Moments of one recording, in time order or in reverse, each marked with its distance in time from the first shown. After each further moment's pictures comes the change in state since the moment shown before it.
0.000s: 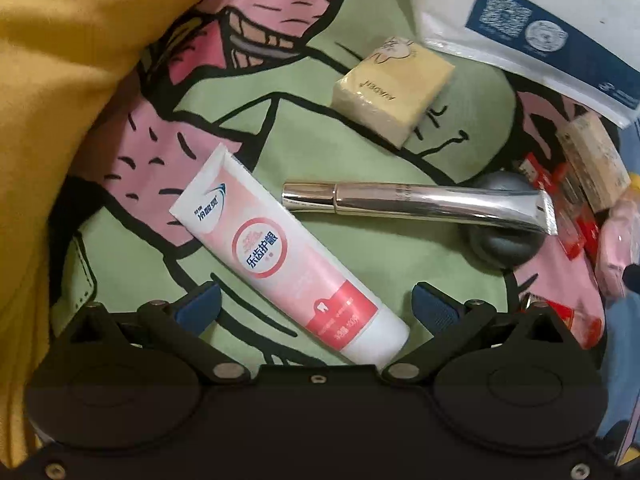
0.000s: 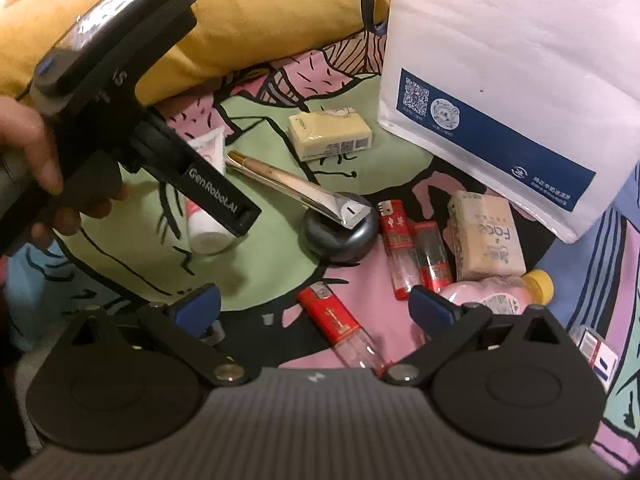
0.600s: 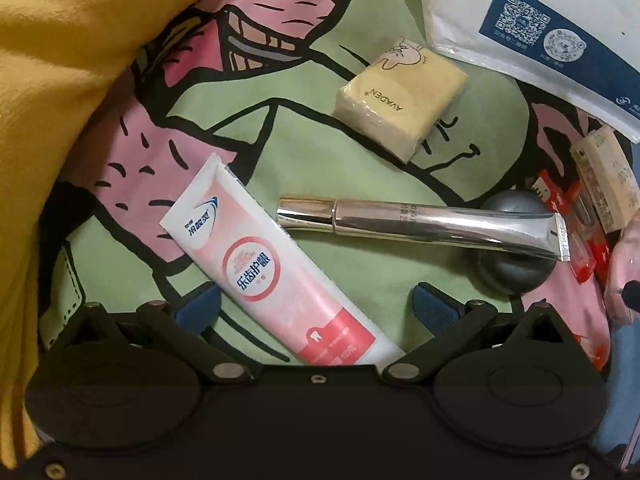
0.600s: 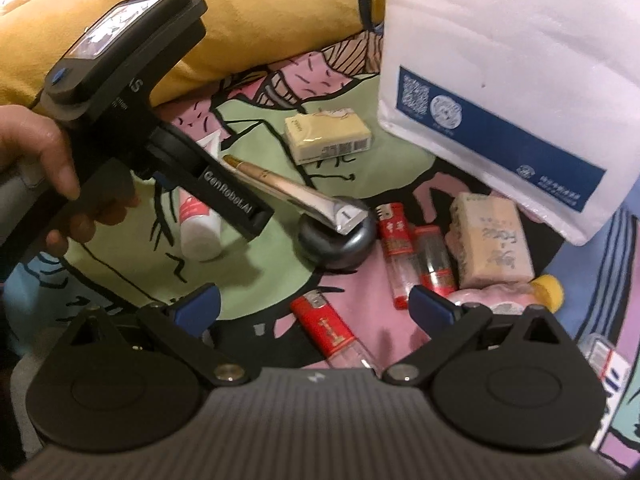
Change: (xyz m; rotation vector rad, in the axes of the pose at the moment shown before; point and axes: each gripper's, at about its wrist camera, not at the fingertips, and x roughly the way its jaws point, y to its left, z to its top) left arm 0.009 -0.008 0.013 -0.026 -0.010 0.011; right arm 0.009 -0.011 -0.001 0.027 -0.017 0.049
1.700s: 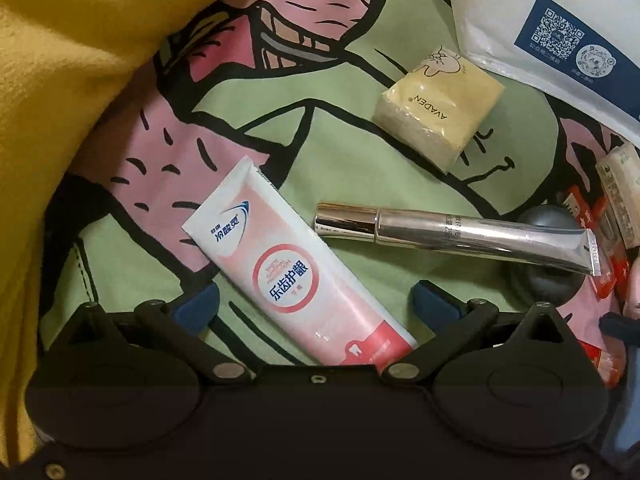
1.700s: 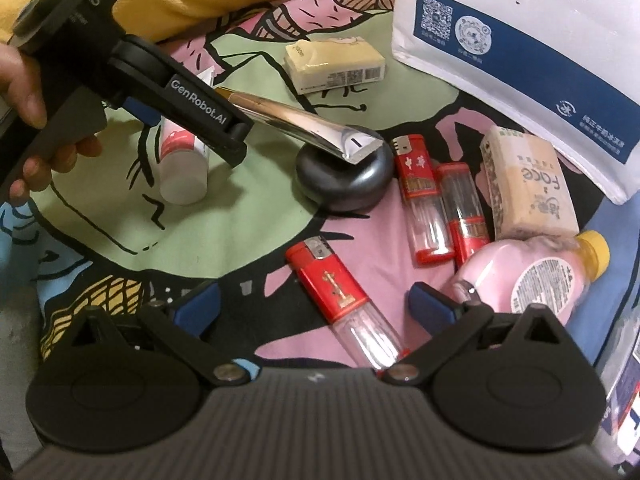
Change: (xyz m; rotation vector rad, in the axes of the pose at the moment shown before) left arm 0.018 0.036 0.012 -0.036 -0.033 0.013; right arm 0.037 -0.002 -0.014 -0.001 0.132 0.003
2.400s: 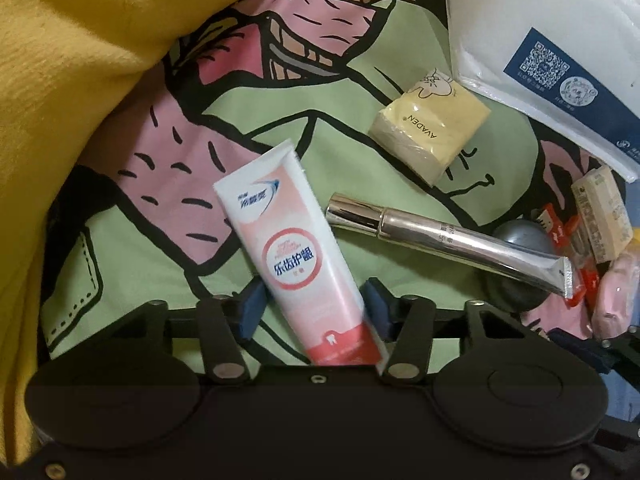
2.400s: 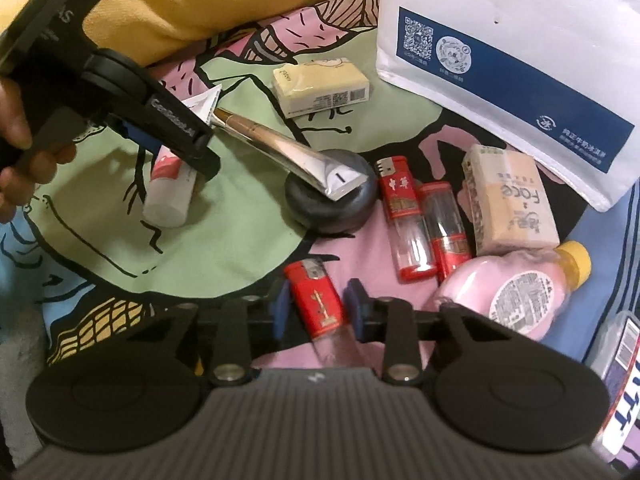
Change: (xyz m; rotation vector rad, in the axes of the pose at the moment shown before) left arm -0.023 -0.011 -0.009 -0.049 -0.003 -0.063; right arm -0.009 -0.002 0.004 0.014 -0.044 -0.022
